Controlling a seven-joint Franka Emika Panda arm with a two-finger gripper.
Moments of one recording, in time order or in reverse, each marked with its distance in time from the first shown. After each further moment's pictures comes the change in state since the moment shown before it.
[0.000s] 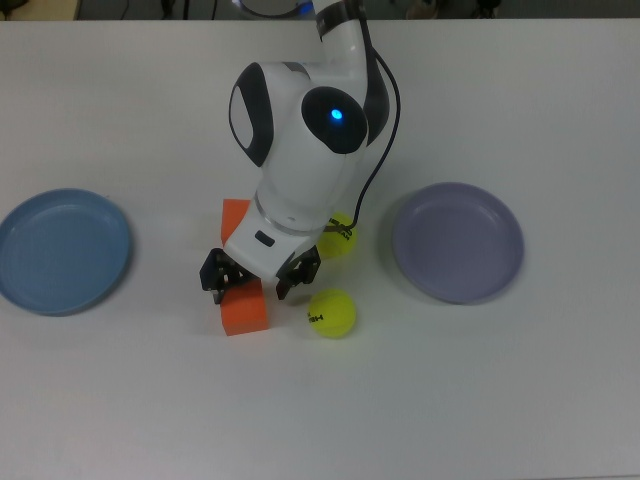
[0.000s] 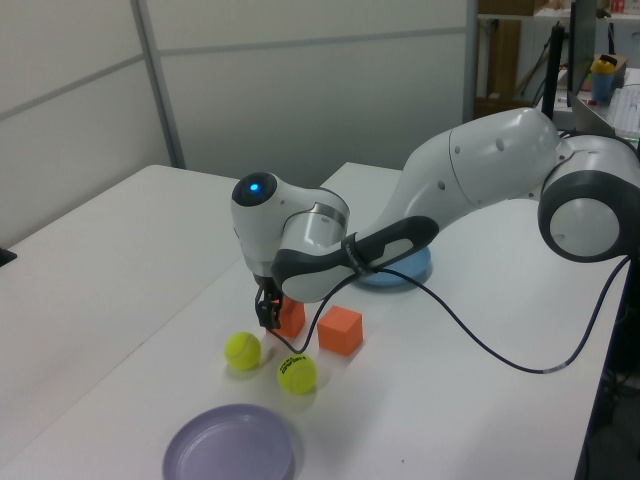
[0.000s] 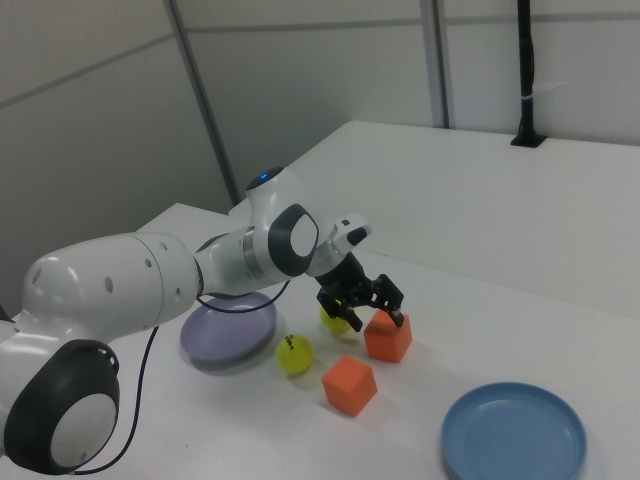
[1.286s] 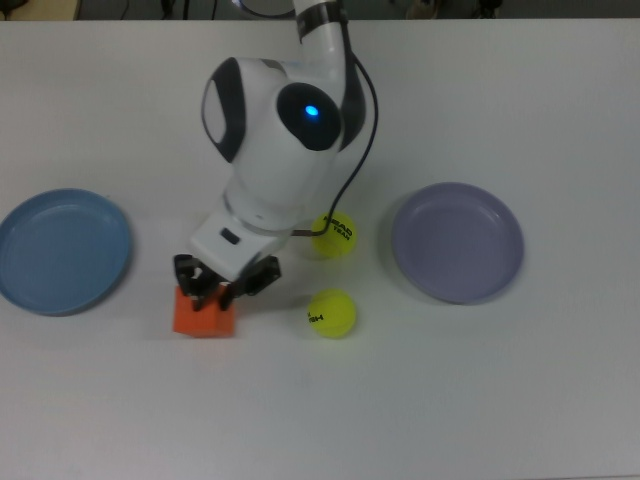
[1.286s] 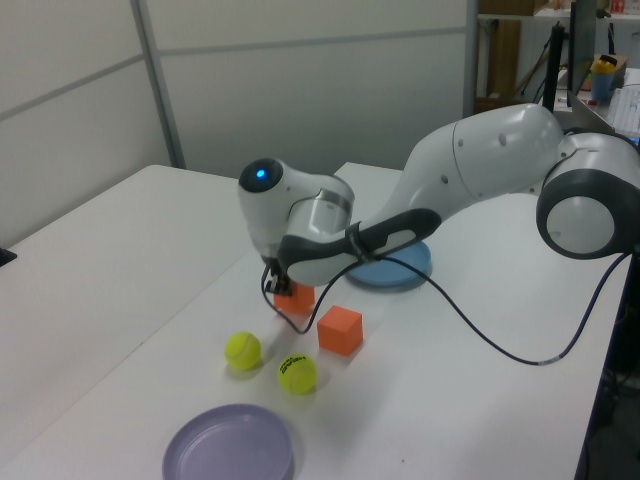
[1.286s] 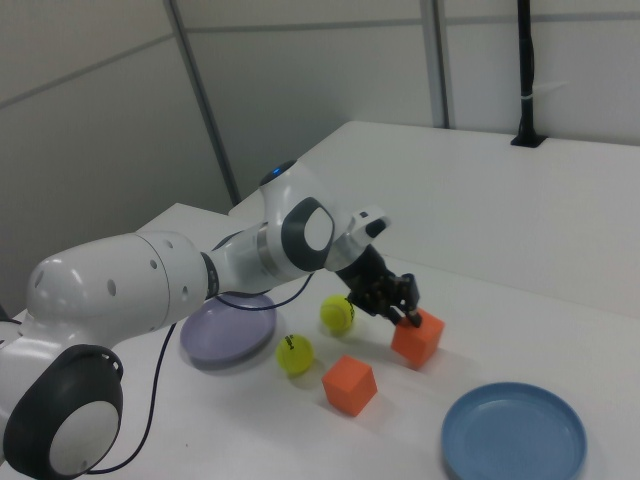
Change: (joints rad) arm -0.031 -0.002 -0.032 0.040 -0.046 0.000 0.005
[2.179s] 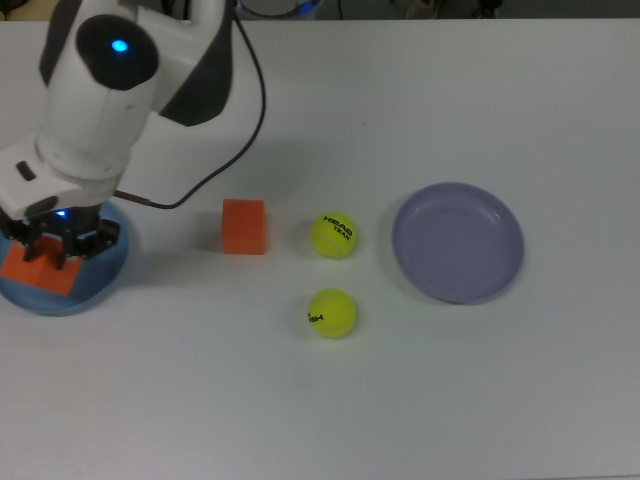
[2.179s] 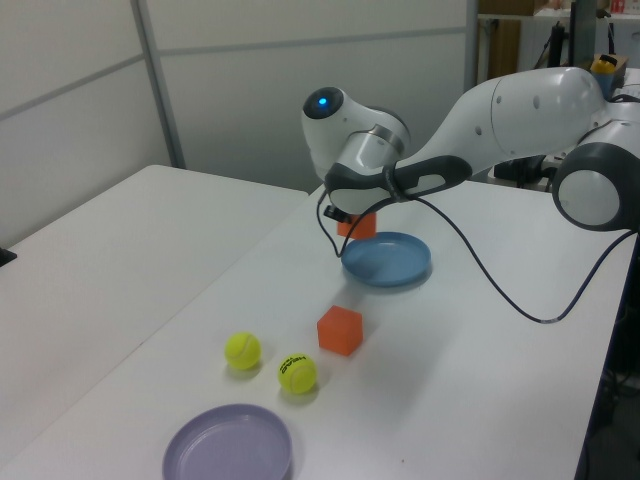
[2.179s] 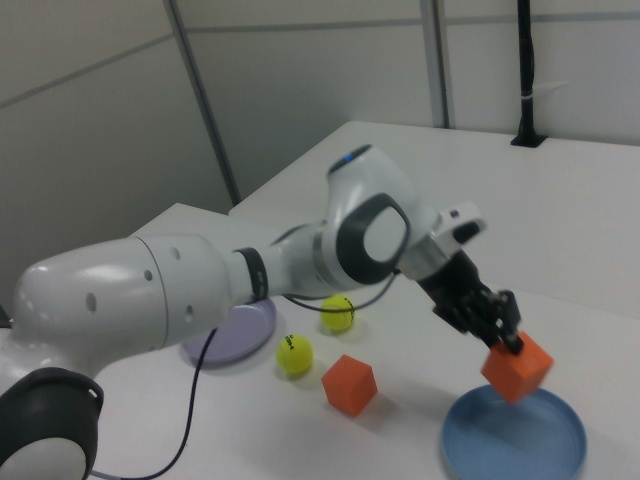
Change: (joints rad) arm -0.108 -0.088 -0.183 -0.018 0.069 -0.001 -0.050
